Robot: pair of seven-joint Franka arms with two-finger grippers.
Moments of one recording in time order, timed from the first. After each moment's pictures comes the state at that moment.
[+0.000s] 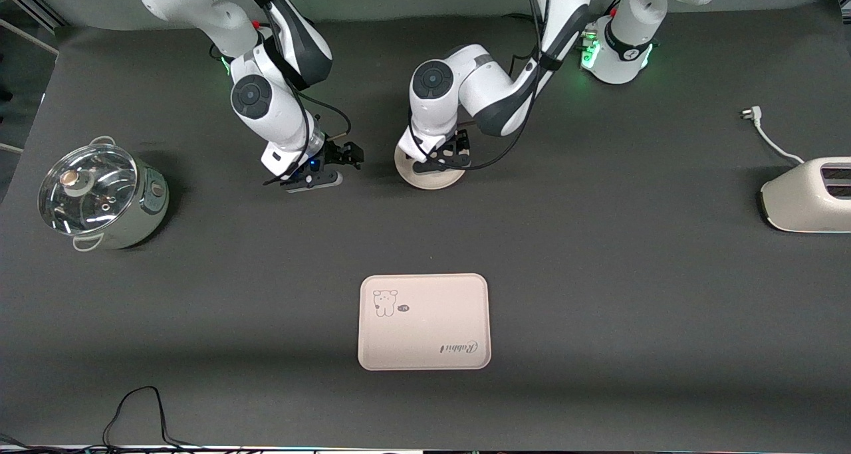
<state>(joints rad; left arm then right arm) -0.74 0.46 -0.23 -1.90 0.01 2.28 -1.10 0.64 0.06 -0.06 -2.36 0.28 2.39 0.32</state>
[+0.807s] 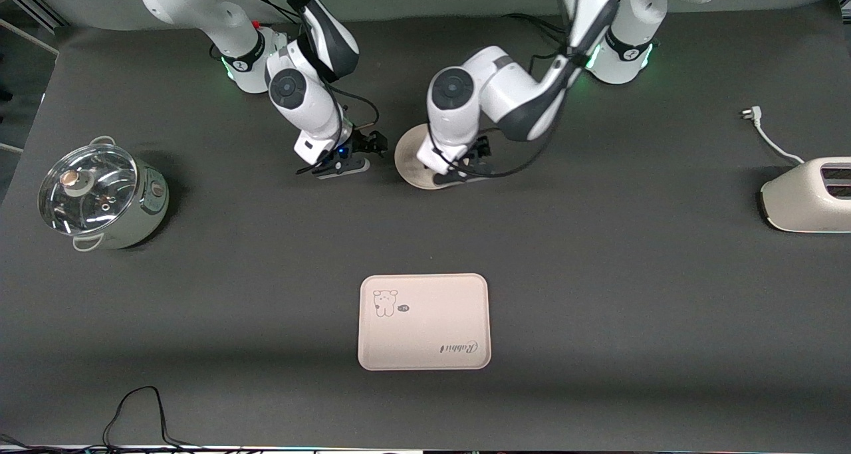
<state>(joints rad) -0.59 0.35 -0.22 -1.86 0.02 2.10 -0.99 0.81 0.14 -0.06 -2.44 0.45 2.59 0.32</state>
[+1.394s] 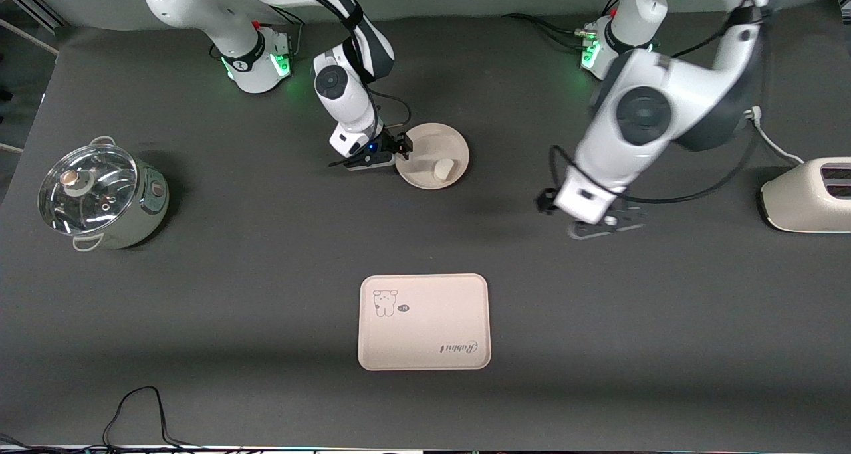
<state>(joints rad) -0.28 0.16 -0.10 -1.84 0.03 1.95 -0.59 1.01 0.36 -0.06 -2.44 0.66 2.92 0.32</state>
